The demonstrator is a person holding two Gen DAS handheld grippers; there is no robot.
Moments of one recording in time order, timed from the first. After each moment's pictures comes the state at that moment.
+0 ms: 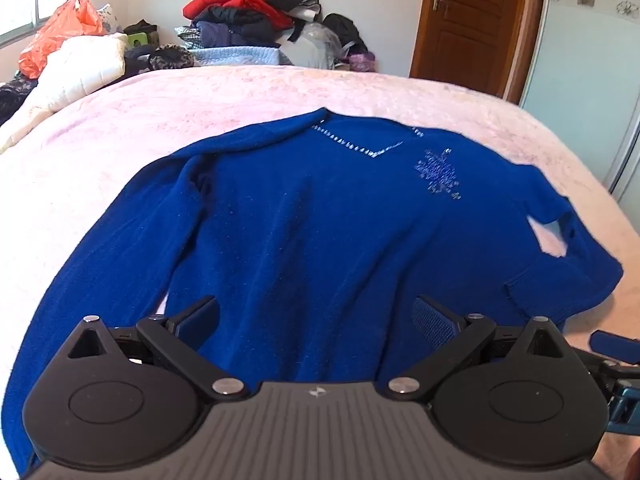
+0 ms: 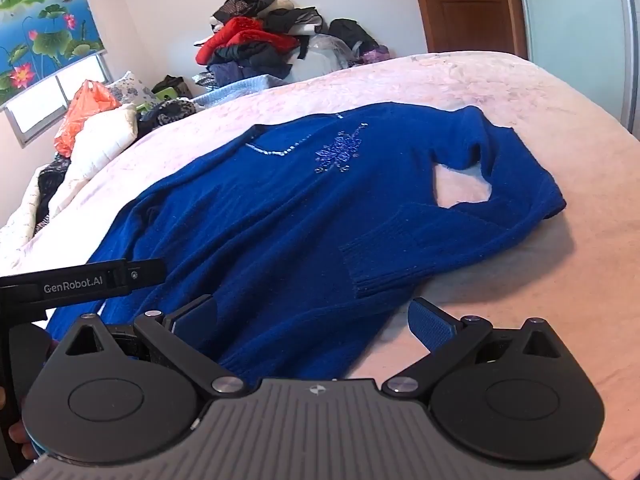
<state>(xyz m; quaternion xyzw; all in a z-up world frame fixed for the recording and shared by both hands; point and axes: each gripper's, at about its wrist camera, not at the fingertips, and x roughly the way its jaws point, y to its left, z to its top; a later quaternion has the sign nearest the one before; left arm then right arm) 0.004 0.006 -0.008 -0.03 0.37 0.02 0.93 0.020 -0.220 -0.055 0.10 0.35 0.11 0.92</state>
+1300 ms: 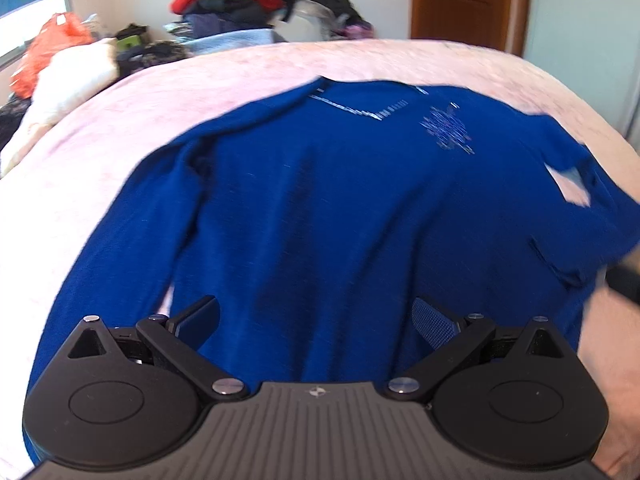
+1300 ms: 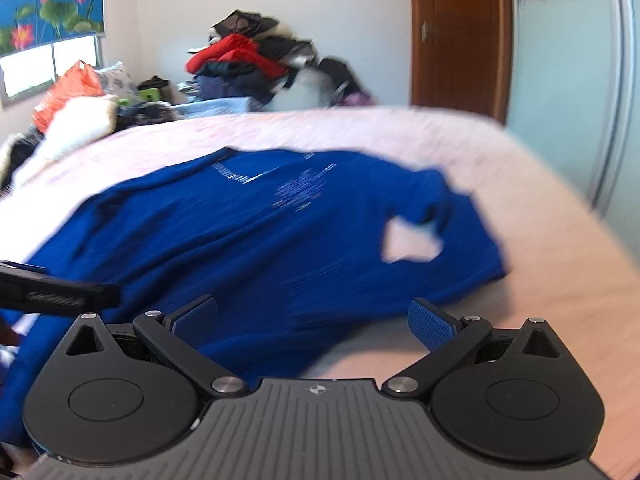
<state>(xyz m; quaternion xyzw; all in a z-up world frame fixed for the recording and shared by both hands) 0.011 -0.008 -0.024 0.03 0.41 0.02 0.91 0.012 -0.228 -0.047 -0.03 0.28 0.04 0.96</state>
